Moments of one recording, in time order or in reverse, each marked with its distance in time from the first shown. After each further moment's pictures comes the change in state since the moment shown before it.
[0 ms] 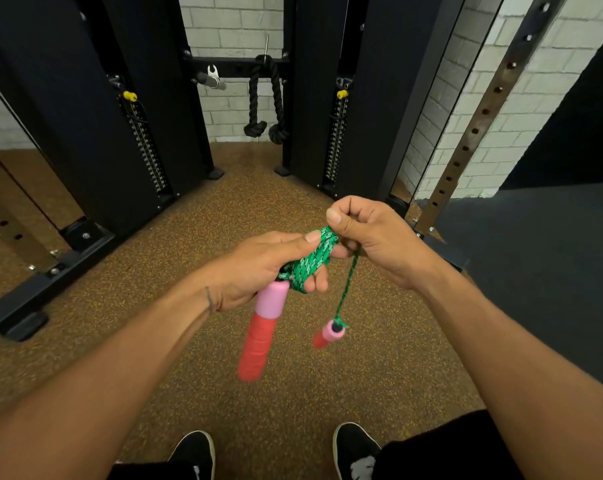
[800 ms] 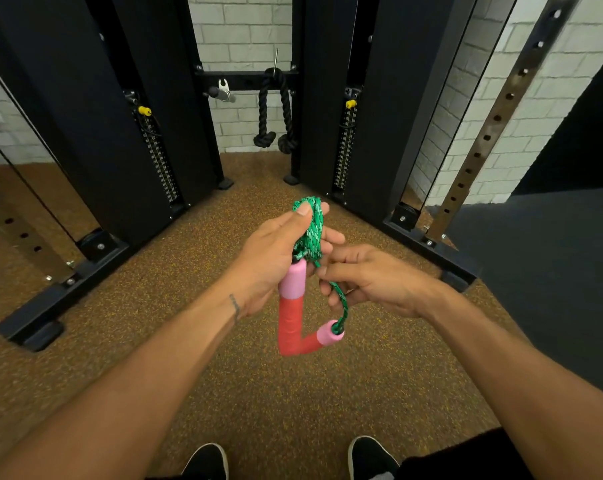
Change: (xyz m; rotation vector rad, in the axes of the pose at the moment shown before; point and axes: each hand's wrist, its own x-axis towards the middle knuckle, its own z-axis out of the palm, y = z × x) left_hand 0.008 0.005 -0.001 -0.138 0.375 0.162; right_hand -0.003 0.012 0.022 -0.019 -0.285 0.312
